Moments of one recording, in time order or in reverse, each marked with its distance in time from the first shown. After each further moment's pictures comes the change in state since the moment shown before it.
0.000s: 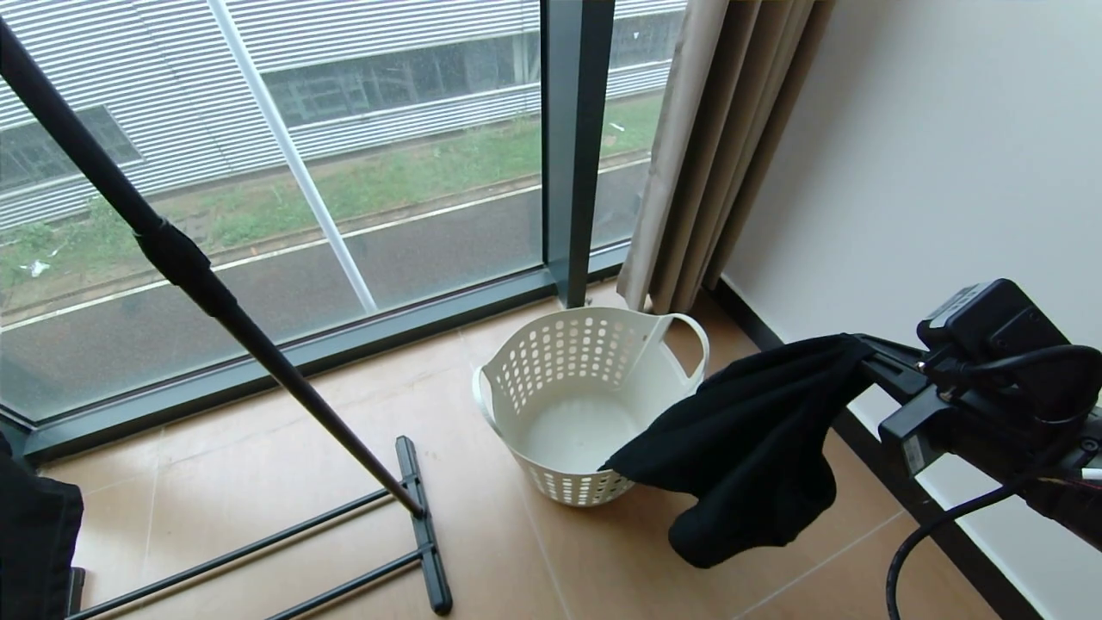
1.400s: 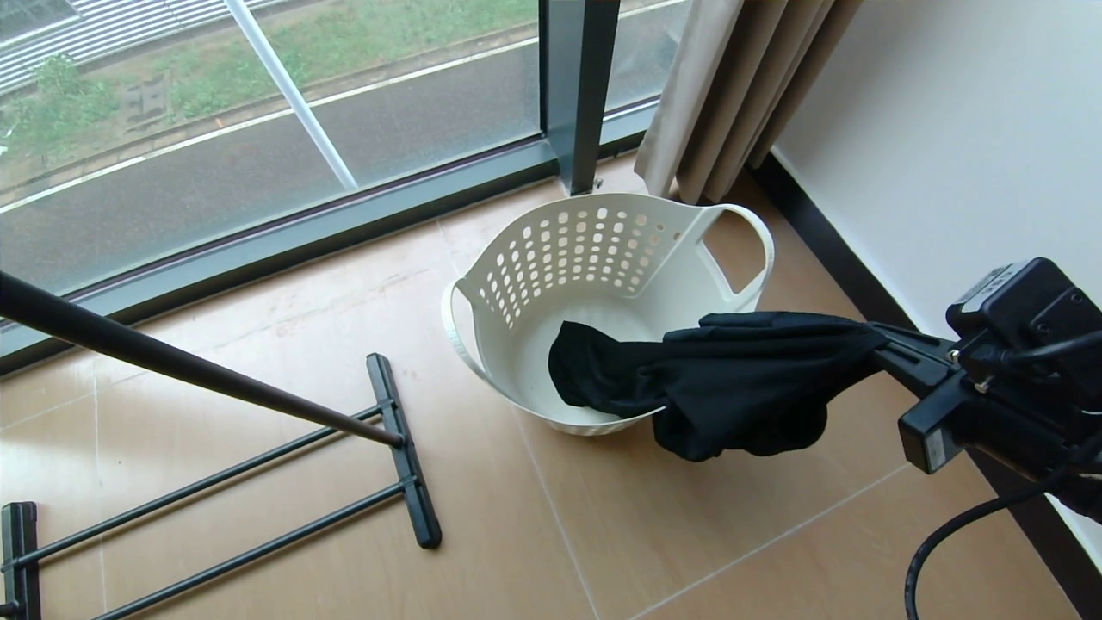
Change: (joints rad) left arm 0.000 0.000 0.000 0.000 -0.001 0.004; right arm 0.030 -0.054 -0.044 0.084 0.000 -0.001
